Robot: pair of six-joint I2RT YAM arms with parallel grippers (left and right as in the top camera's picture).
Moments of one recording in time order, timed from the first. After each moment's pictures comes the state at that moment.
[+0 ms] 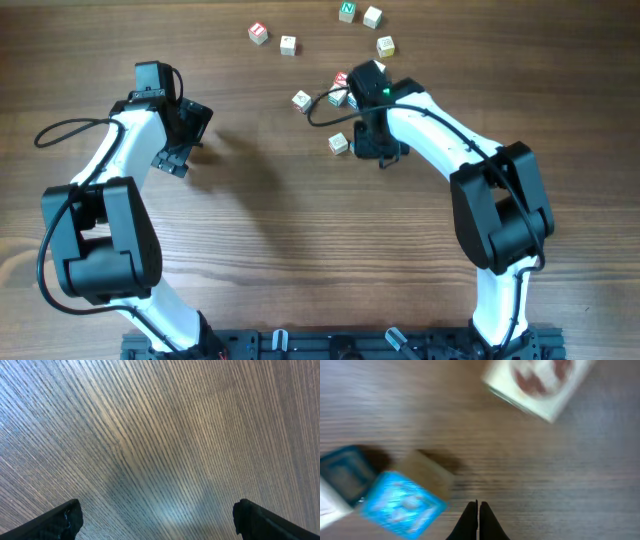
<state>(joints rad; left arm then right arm) 0.11 1.89 1.25 -0.65 0.01 -1.03 0.46 2.11 1.51 -0.88 0.09 0.50</state>
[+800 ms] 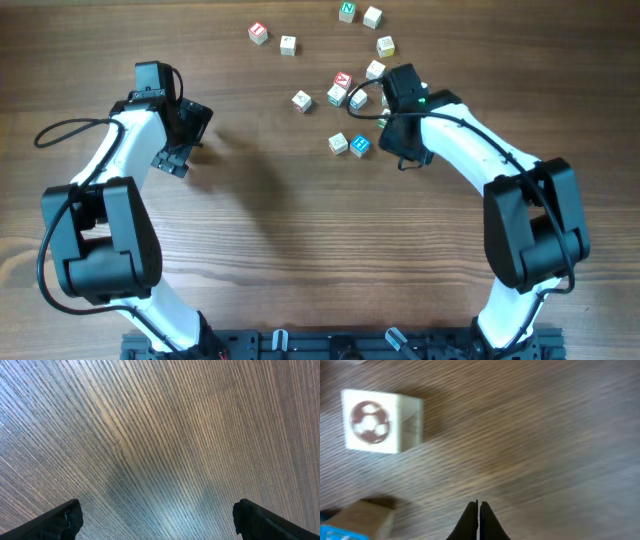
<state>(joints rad) 0.11 1.89 1.25 -0.65 0.01 -1.03 0.36 1.96 1.33 -0.72 0.12 0.75</state>
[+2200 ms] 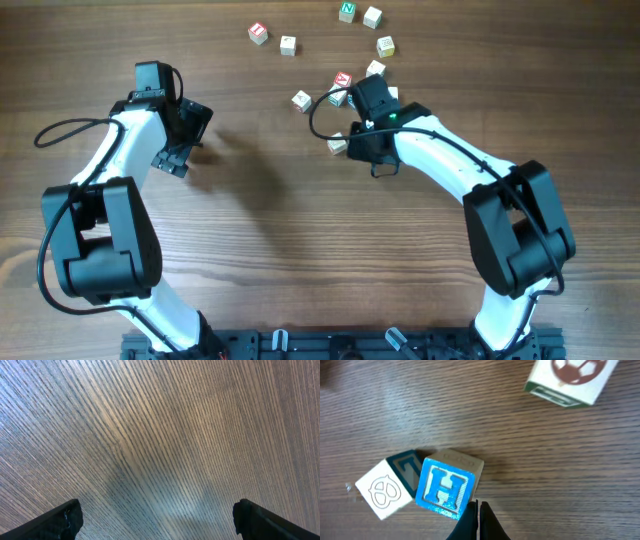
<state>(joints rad) 0.11 1.89 1.25 -0.65 0.01 -1.03 0.48 1.97 1.31 -0.59 0.00 0.62</state>
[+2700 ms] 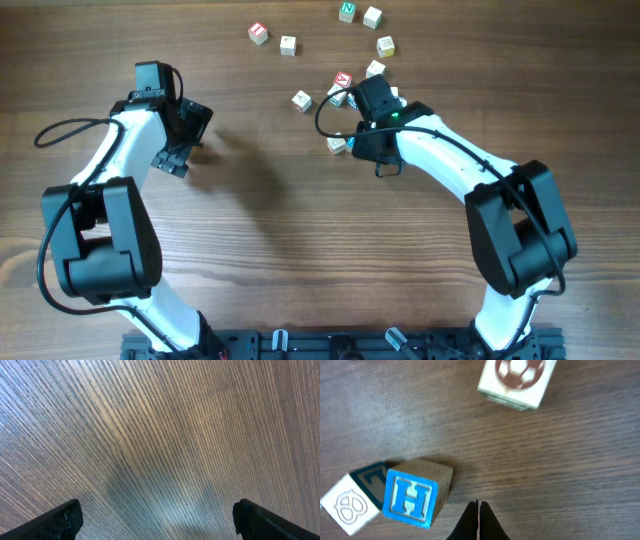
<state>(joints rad) 0.11 1.89 1.25 -0.65 0.01 -1.03 0.47 1.97 1.31 -0.62 0.08 0.67</state>
